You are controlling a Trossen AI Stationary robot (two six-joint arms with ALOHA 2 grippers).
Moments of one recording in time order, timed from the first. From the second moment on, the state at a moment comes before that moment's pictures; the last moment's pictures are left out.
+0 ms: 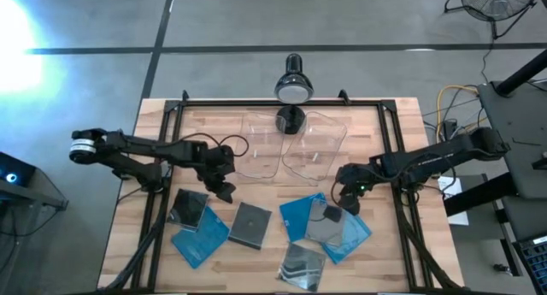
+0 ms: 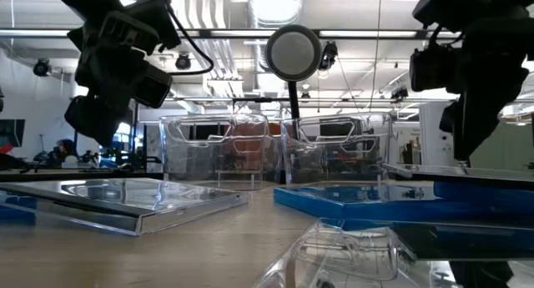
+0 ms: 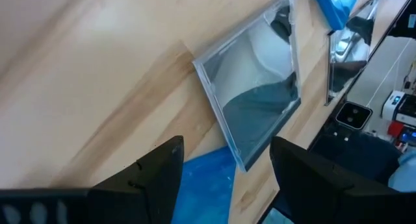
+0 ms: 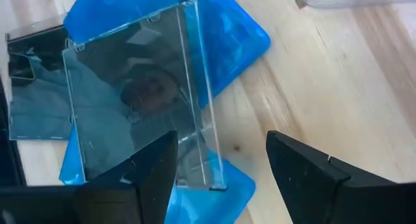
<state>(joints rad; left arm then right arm) 0.09 1.24 0.67 -0.51 0.54 -0.86 0.13 1.12 0.51 -0.43 -0.18 0.67</state>
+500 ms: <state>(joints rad) -0.14 1.23 0.79 -0.47 0.16 -1.07 0.13 1.12 0.39 -0.24 -0.25 0.61</state>
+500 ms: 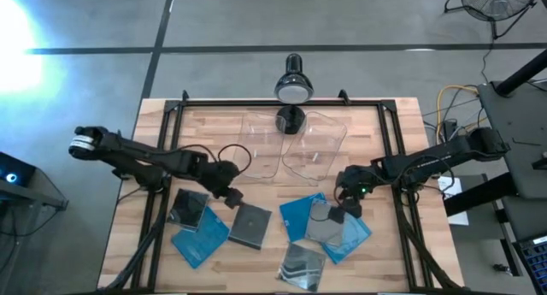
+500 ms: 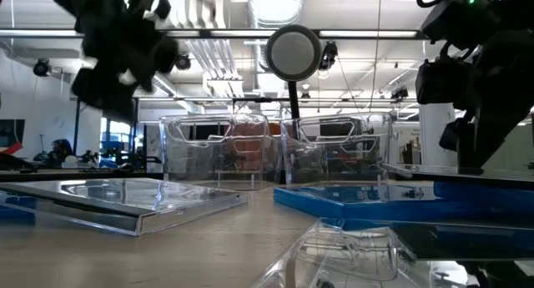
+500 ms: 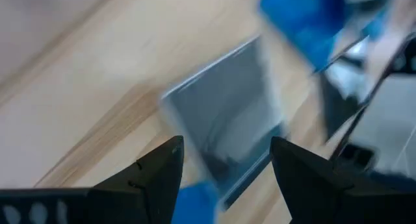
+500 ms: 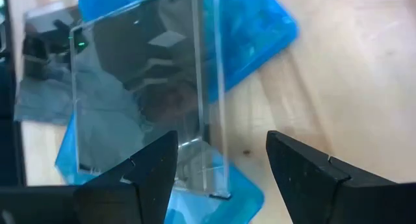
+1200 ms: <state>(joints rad) -0.27 1.43 0.88 0.16 -0.07 -1.12 0.13 1.11 0.32 -0.11 -0.31 0.63</state>
